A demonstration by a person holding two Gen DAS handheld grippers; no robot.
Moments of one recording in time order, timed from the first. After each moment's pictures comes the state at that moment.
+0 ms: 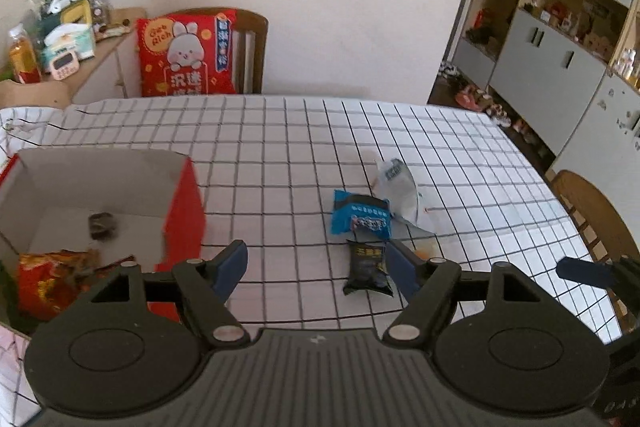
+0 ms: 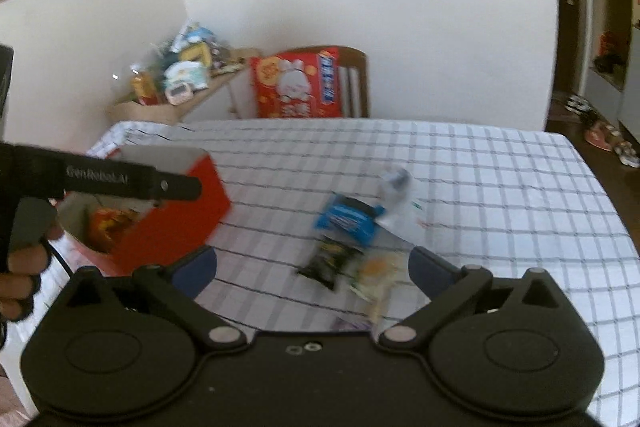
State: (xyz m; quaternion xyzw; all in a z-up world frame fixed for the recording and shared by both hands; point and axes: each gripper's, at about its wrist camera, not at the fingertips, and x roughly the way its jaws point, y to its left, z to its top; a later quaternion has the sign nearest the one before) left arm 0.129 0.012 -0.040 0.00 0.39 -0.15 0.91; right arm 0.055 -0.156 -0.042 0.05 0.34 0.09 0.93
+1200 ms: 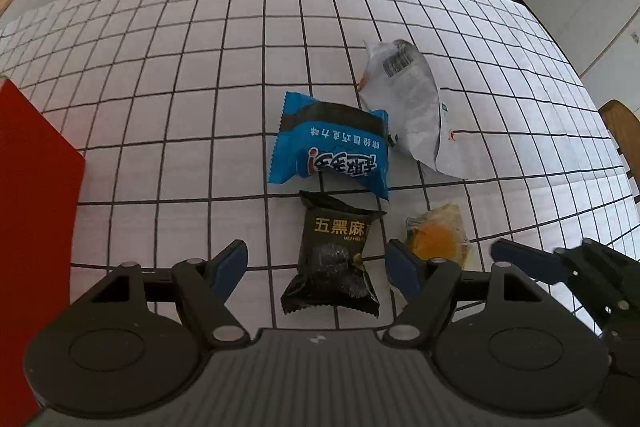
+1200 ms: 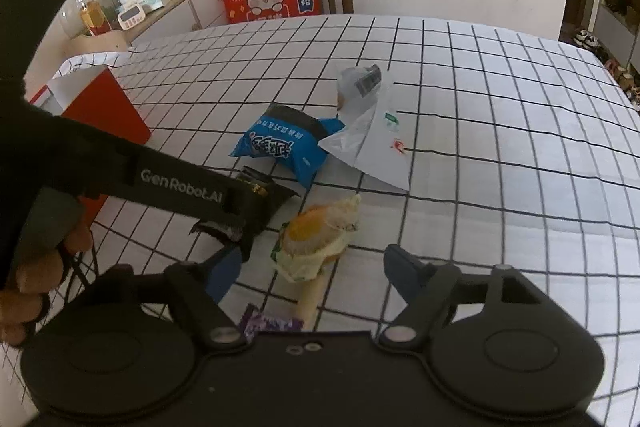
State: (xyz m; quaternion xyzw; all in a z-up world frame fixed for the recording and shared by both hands) left arm 0.234 -0.078 -0.158 0.03 0.55 -0.14 0.82; right arm 0.159 -0.179 -0.139 0.05 0.46 0.10 0.88
